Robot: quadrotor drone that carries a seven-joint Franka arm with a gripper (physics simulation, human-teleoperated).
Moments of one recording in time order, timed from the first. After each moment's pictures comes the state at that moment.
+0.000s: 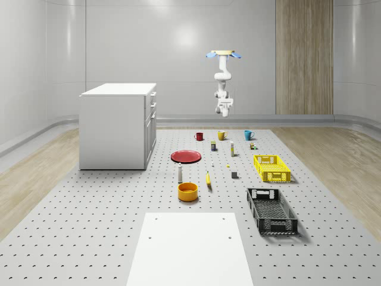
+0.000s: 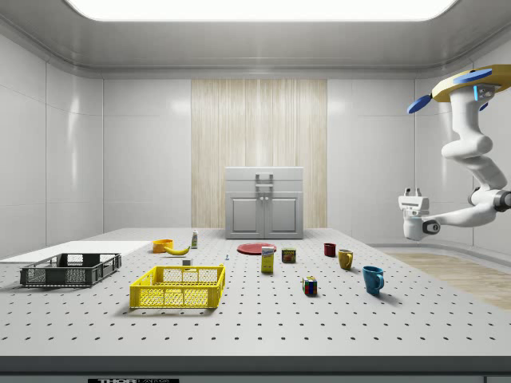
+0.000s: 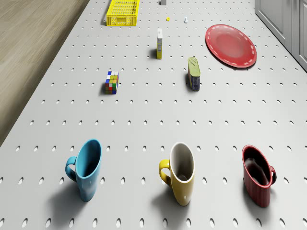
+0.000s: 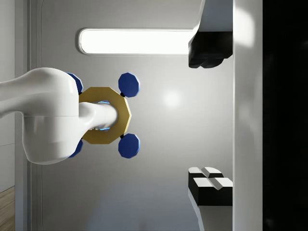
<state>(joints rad) -0.01 -0.72 0.00 -2.08 0.00 1.38 0.78</state>
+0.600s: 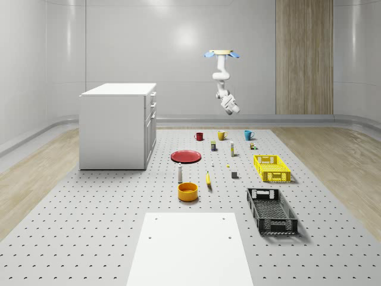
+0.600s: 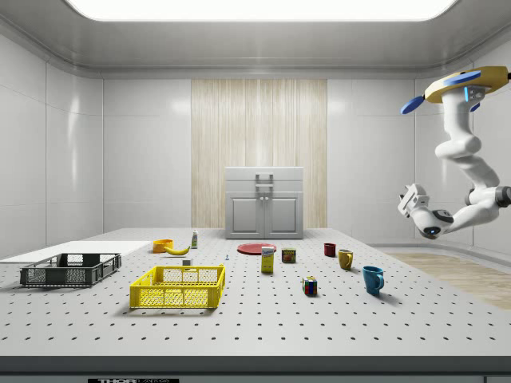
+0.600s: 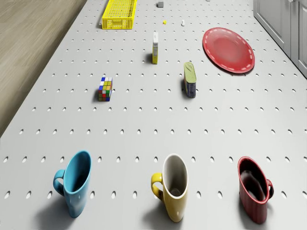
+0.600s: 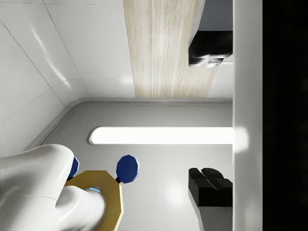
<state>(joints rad) 0.10 -0.72 -0.43 -2.20 0.67 1.36 0.68</state>
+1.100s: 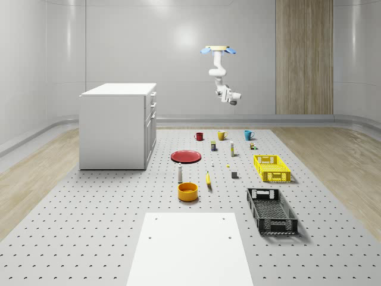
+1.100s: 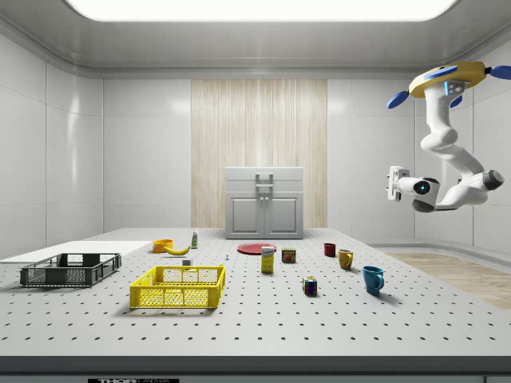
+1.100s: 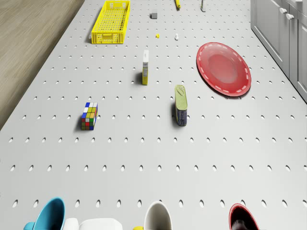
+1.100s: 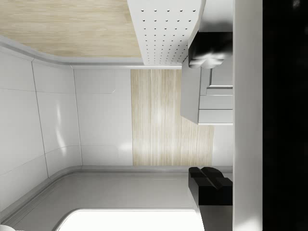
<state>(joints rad) 0.24 -0.77 -0.66 -2.38 0.99 1.38 0.62</state>
